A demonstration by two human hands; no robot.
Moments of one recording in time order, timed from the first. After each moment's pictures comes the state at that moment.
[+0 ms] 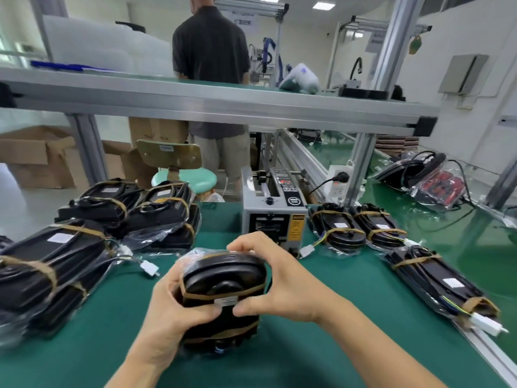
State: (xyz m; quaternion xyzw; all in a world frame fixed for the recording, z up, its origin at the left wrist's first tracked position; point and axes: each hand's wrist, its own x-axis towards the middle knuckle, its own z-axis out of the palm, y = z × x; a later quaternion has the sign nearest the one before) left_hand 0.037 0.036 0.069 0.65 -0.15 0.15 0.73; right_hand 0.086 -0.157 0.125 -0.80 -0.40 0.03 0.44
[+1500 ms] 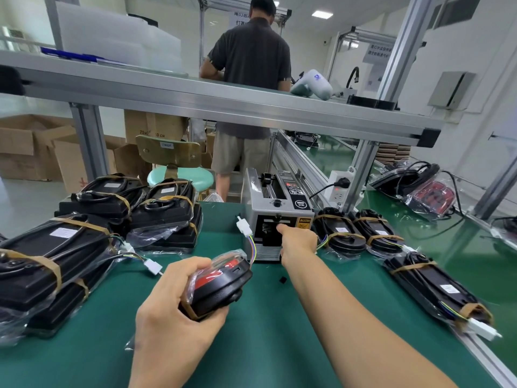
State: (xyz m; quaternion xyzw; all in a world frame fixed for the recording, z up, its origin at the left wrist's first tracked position) left_hand 0.010 0.034 0.079 0.78 -0.05 0.38 0.50; right_hand 0.209 -0.118 0.078 -0.63 0.30 -0.09 0.71
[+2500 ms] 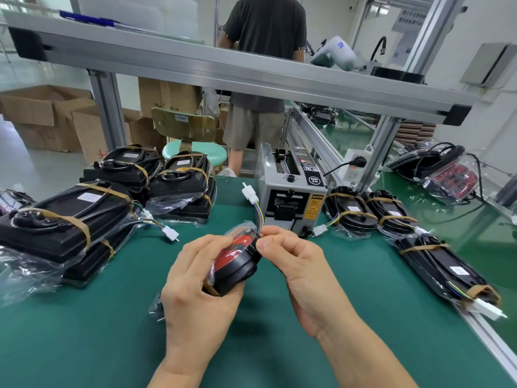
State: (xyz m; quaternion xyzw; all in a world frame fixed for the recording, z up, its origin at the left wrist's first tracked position) left_hand 0.001 0.017 0.064 0.77 -0.03 0.45 0.45; right_hand 0.029 -0.113 0.125 -0.66 -0.08 0.08 0.75
